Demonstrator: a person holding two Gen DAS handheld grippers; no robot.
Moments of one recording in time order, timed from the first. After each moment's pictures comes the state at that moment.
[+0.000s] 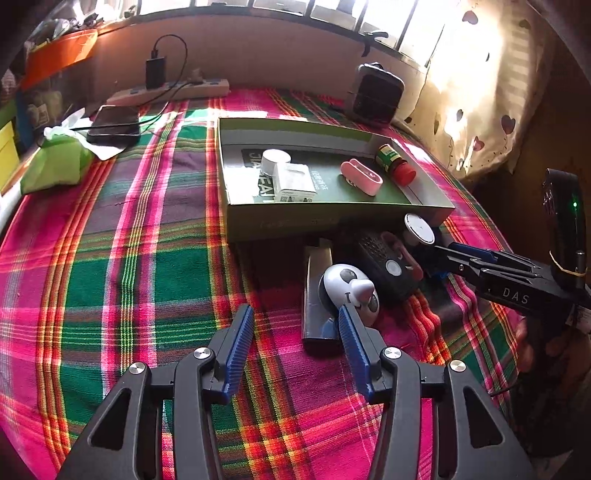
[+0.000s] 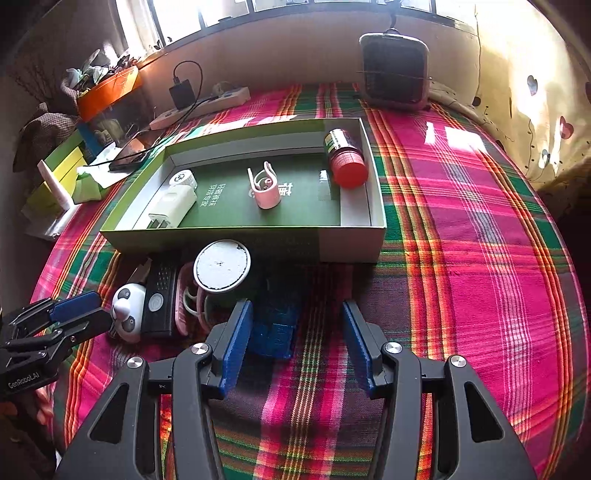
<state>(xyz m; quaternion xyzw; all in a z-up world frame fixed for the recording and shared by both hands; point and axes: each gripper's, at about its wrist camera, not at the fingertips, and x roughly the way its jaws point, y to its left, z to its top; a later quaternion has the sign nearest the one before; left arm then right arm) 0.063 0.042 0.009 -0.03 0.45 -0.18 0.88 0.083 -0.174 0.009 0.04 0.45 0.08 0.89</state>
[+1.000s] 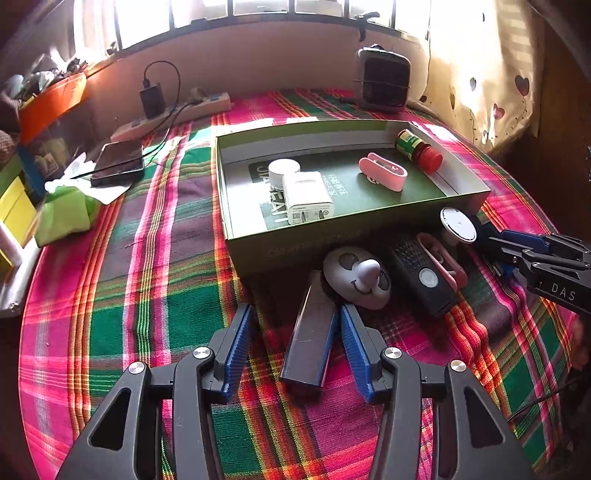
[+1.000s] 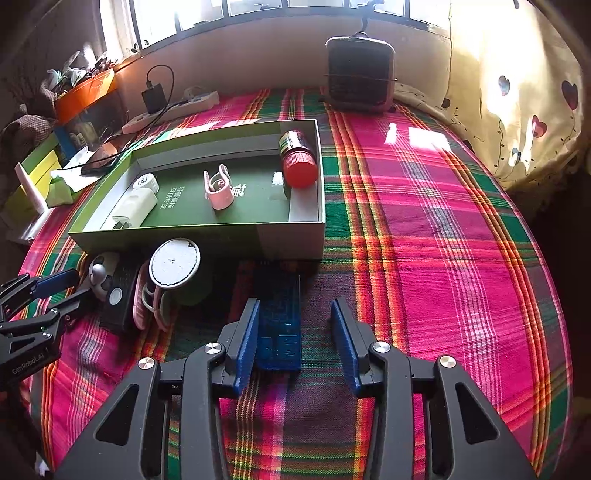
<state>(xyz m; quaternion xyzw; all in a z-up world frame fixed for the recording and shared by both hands) 0.080 0.021 0.005 0.06 0.43 -0.12 0.89 0.078 -0.190 0.008 0.01 0.45 0.03 0.89</state>
